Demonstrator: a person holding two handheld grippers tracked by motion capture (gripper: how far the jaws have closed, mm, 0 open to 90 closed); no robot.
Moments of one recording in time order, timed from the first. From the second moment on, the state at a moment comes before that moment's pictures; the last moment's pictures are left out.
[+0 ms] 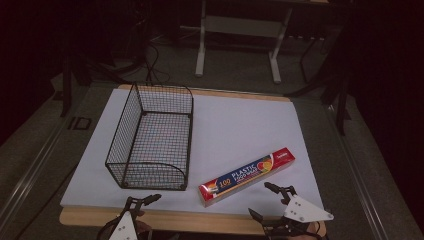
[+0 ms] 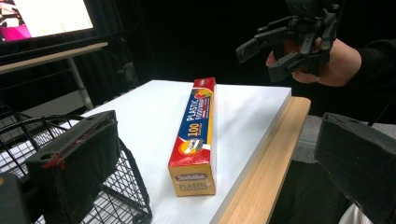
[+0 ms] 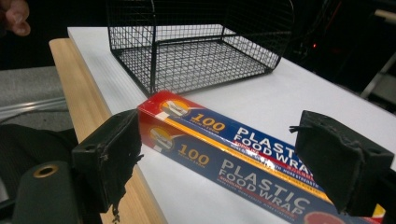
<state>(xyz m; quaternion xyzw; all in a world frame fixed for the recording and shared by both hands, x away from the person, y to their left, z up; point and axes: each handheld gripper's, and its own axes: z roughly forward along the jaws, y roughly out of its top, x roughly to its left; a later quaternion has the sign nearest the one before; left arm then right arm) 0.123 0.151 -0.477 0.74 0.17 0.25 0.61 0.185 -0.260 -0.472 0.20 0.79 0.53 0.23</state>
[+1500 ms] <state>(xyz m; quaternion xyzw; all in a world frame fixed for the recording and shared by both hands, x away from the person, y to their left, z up) 0.128 0.157 -0.481 0.73 0.18 0.23 0.61 0.246 -0.245 -0.477 0.14 0.92 0.35 0.15</state>
